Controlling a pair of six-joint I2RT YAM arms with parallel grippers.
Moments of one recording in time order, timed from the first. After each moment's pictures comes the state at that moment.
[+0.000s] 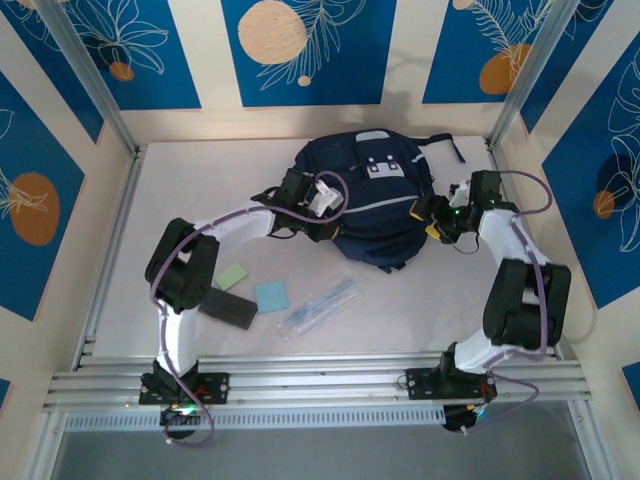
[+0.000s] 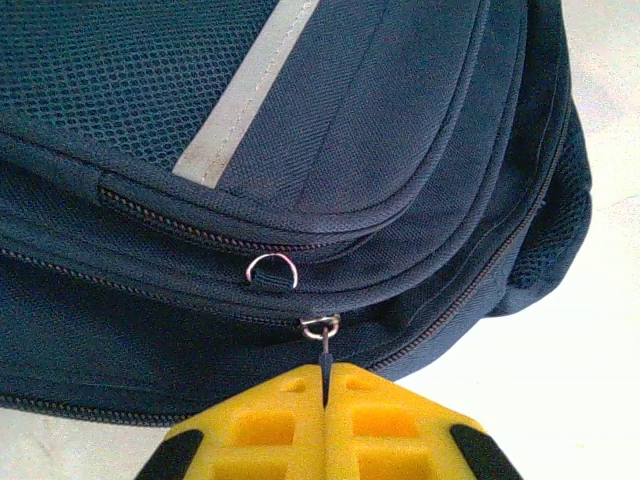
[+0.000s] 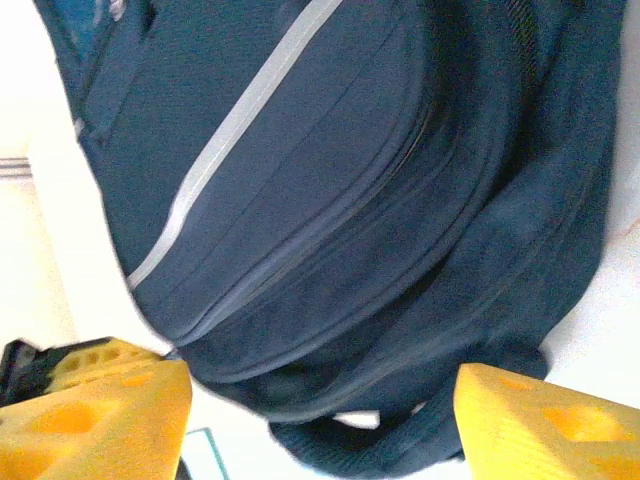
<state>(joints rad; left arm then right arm) -0.61 1.99 1.45 -0.34 0.50 0.00 -0.15 1.49 1.03 -0.59 -0.63 0.52</state>
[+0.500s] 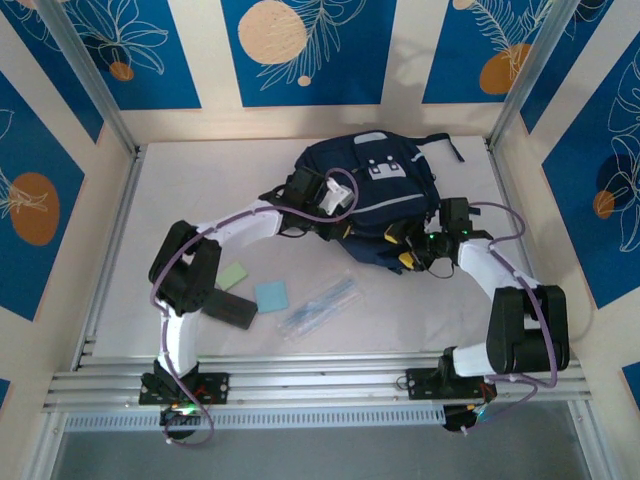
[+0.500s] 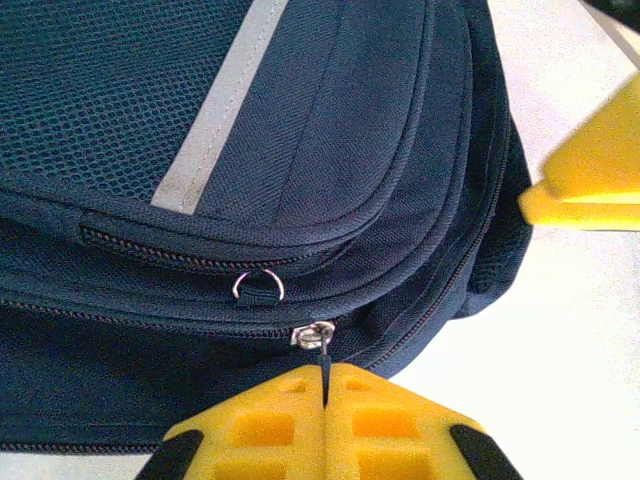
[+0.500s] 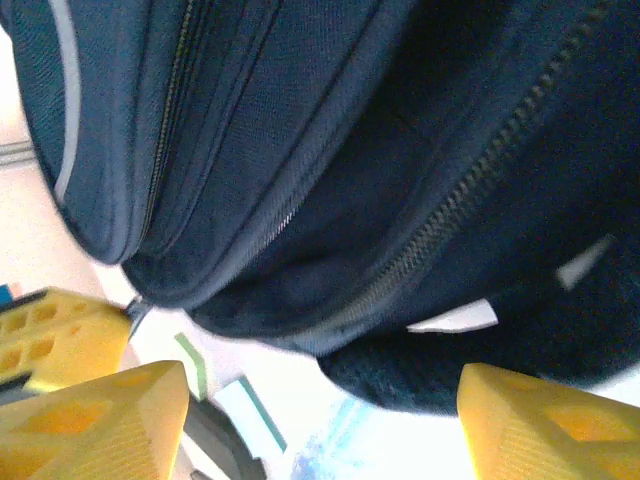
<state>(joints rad) -0.67 1.99 1.51 -0.36 0.50 -0.06 0.04 1.40 0.78 -0.40 -0.58 0.87</state>
